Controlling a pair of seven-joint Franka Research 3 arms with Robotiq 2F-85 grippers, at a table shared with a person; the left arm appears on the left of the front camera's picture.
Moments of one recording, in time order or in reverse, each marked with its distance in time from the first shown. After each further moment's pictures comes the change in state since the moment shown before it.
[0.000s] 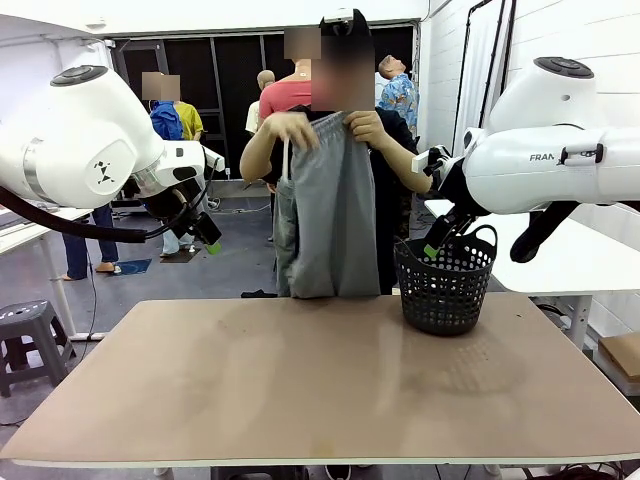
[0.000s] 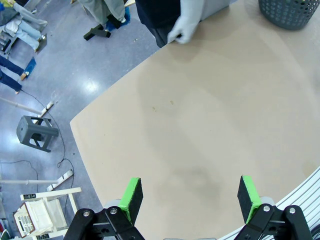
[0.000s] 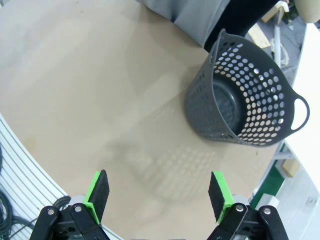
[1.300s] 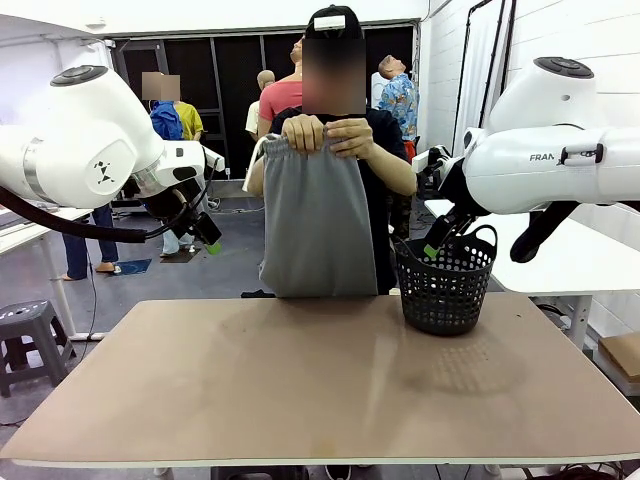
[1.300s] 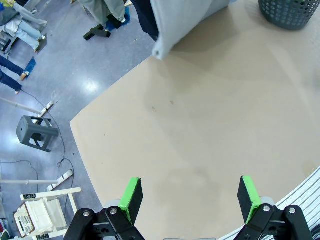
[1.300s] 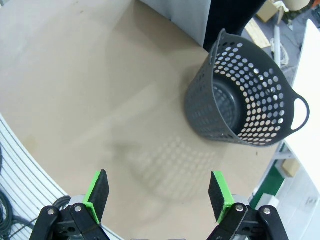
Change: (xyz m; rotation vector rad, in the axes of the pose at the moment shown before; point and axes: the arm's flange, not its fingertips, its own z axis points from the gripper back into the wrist) left arm 0.000 0.000 0.000 0.000 0.000 0.000; right arm 0.000 0.000 0.000 0.000 0.000 0.000
